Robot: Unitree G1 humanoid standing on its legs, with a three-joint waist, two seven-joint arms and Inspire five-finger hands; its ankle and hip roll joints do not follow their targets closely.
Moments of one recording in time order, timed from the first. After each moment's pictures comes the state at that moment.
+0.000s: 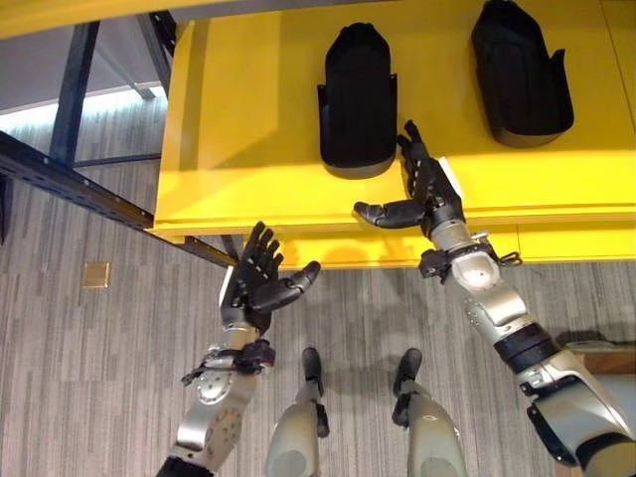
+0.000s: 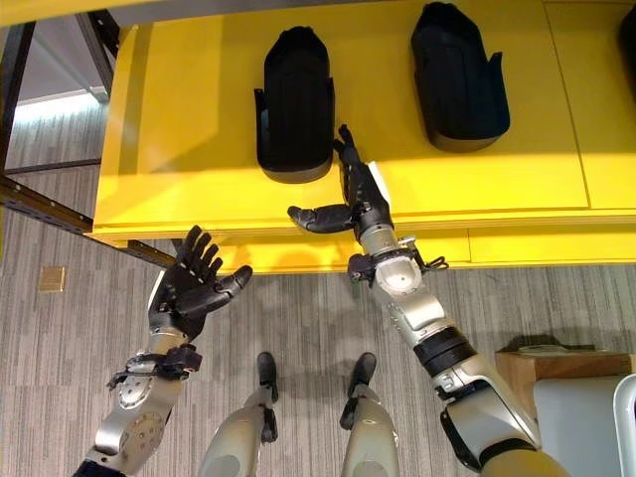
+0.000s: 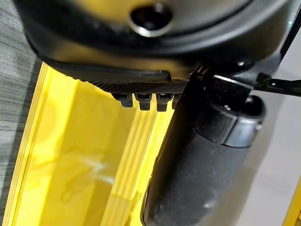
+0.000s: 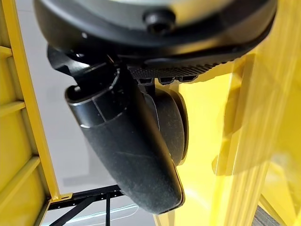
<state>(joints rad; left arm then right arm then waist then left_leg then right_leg) 0.01 0.37 -0.22 -0.09 -0.70 -0.19 0.19 -0.70 -0.48 0.45 0.37 0.51 -0.17 -0.17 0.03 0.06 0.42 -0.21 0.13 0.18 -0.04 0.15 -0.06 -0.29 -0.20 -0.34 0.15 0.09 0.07</state>
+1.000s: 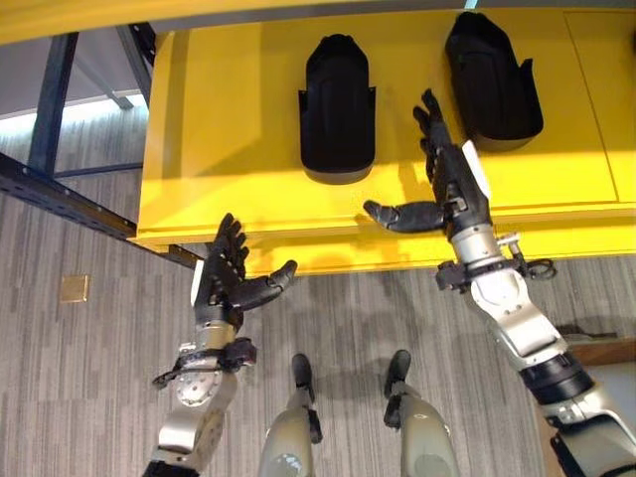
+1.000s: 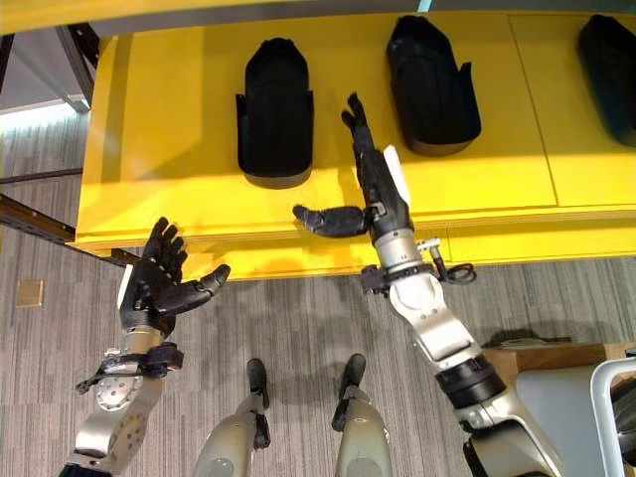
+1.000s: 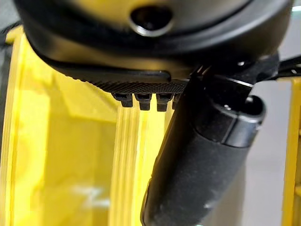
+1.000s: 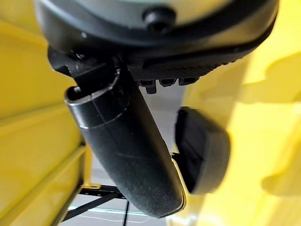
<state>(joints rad) 0.05 0.41 -0.10 -0.09 -0.39 -0.19 0.25 -0.46 -0.55 0.34 0.01 0.31 -0.15 -0.21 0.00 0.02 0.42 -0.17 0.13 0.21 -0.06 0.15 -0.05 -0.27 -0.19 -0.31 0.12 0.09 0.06</state>
